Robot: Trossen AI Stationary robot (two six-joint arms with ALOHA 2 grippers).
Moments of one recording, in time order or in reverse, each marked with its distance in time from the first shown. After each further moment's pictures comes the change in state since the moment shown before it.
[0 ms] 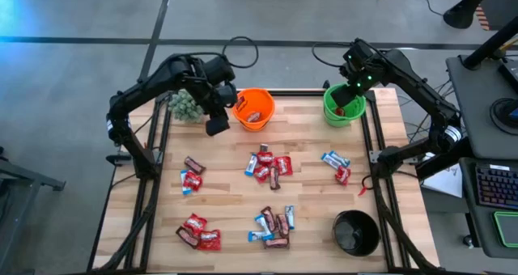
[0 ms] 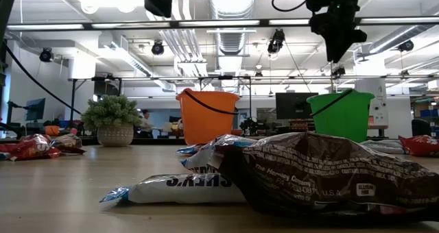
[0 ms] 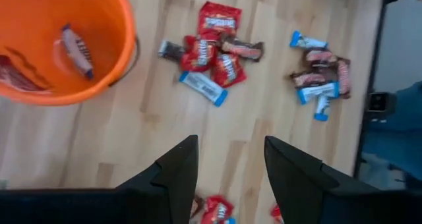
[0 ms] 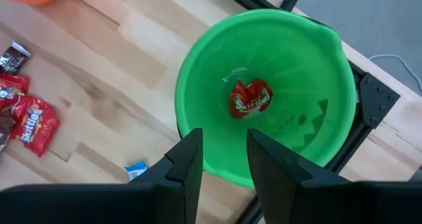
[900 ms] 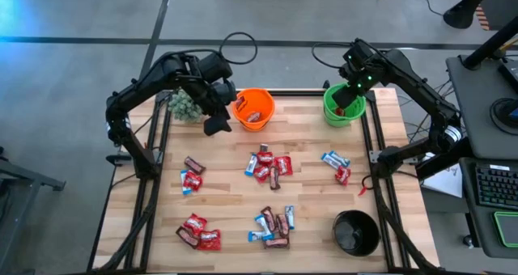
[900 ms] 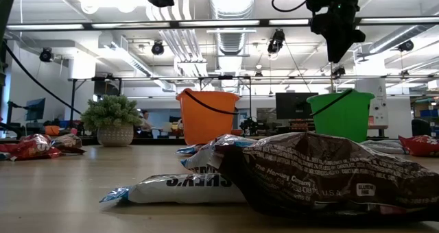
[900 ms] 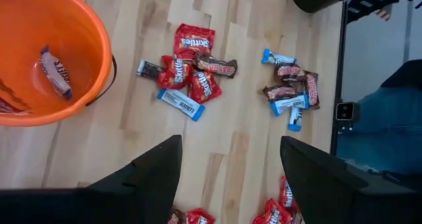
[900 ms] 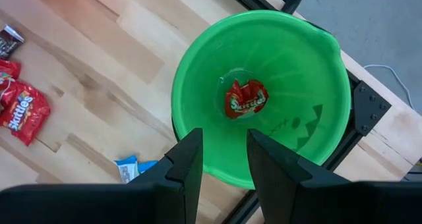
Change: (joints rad) left arm -0.014 -0.003 0.072 0.000 0.066 -0.023; right arm 0.000 0.000 0.000 -0.008 0.008 -0.068
